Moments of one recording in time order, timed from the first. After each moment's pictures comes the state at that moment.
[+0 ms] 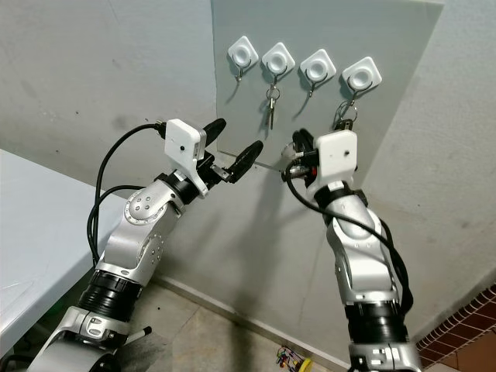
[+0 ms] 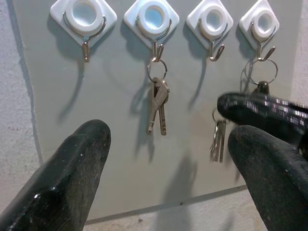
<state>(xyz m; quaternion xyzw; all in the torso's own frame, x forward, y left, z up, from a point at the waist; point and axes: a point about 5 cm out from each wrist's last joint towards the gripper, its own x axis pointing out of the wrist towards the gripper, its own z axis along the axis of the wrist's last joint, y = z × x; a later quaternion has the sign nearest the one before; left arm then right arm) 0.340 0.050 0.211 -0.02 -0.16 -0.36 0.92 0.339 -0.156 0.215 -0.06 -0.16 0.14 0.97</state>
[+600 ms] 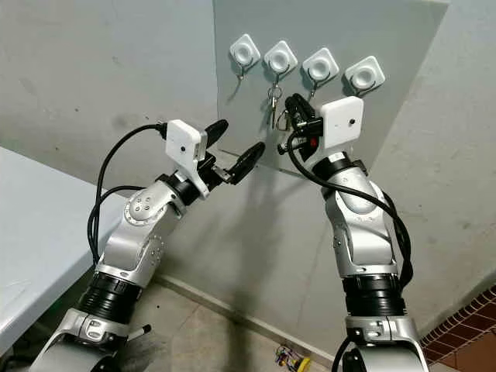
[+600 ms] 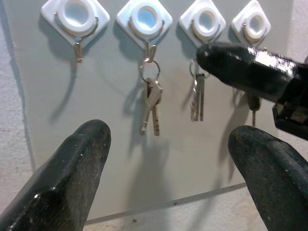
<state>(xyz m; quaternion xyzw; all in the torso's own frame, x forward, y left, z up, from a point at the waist) 0.337 0.048 0.214 -0.02 -0.16 -0.37 0.91 0.344 -0.148 0.248 -0.03 -0.23 0.20 0.95</state>
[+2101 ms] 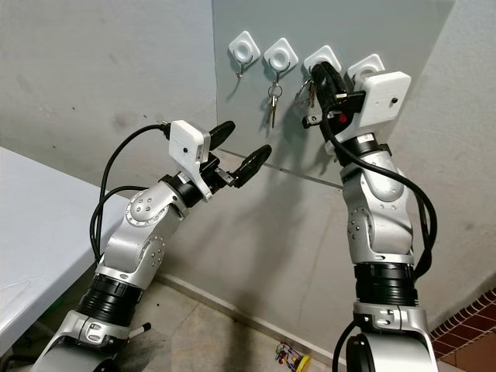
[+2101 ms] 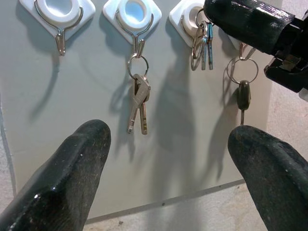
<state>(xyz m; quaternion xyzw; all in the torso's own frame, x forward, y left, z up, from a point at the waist) 0.332 0.042 0.215 -0.03 -0.16 -0.39 0.91 0.345 -0.172 0.276 0.01 -0.28 0.16 0.95</state>
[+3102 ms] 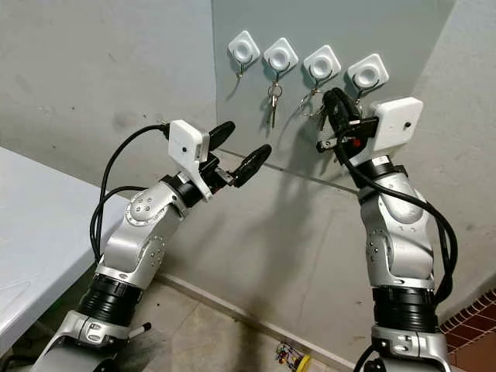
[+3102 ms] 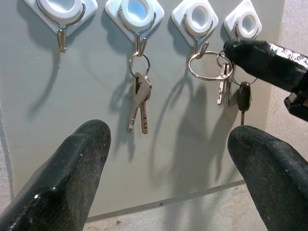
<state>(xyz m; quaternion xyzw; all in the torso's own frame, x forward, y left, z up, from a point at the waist) 0.333 0.043 0.214 -0.04 -0.15 -0.39 0.91 0.330 -0.192 0.250 -0.01 -0.24 0.17 0.96</state>
